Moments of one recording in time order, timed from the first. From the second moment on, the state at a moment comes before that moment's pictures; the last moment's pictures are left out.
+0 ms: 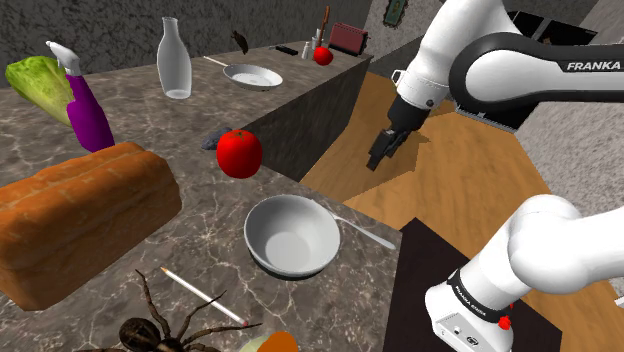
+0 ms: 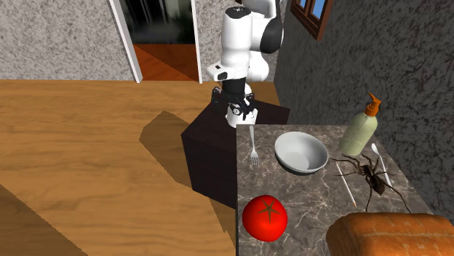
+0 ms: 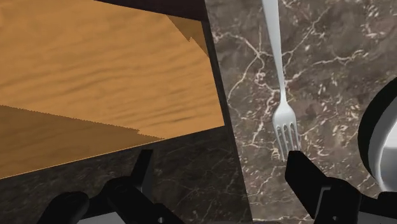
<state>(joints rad) 0.11 -0.72 0.16 -2.63 0.10 1.99 0.05</state>
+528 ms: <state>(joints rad) 0.18 -0.55 0.29 -2.71 0.17 2.24 0.15</state>
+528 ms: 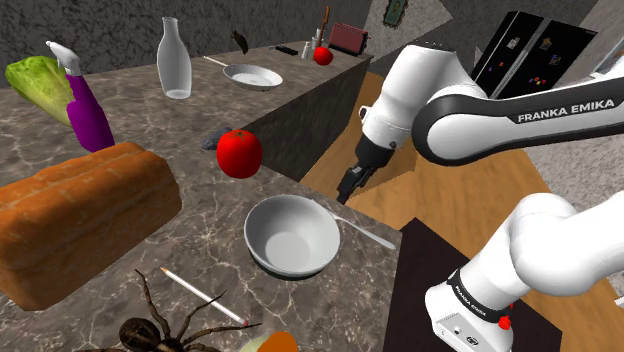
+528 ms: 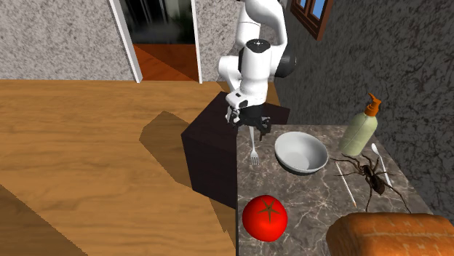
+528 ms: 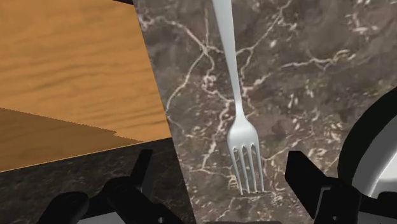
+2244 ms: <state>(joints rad) 0.18 -0.37 0.37 -2.74 0.18 2.47 0.20</state>
